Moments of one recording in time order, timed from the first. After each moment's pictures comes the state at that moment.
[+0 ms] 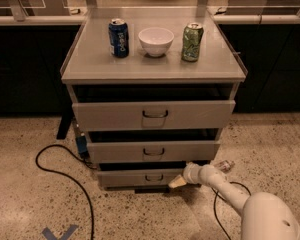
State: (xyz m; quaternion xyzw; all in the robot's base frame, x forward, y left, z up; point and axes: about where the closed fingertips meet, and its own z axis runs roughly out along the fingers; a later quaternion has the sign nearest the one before) arm 0.720 -0.175 0.189 -0.44 0.81 0.07 0.38
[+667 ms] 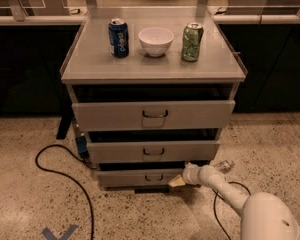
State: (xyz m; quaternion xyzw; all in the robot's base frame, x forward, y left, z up) arm 0.718 -0.173 0.188 -0.44 0.81 0.08 0.38
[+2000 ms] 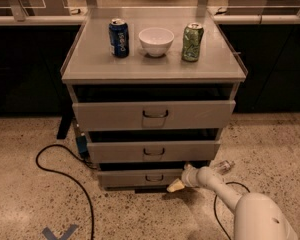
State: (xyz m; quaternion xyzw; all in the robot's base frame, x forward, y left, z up) arm 0.711 -0.167 0.159 -0.44 0.82 0.10 0.36
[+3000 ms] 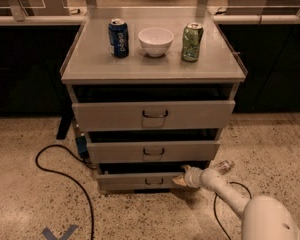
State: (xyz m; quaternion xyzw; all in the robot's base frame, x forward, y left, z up) arm 0.707 -0.174 0.172 -0.42 0.82 0.10 0.37
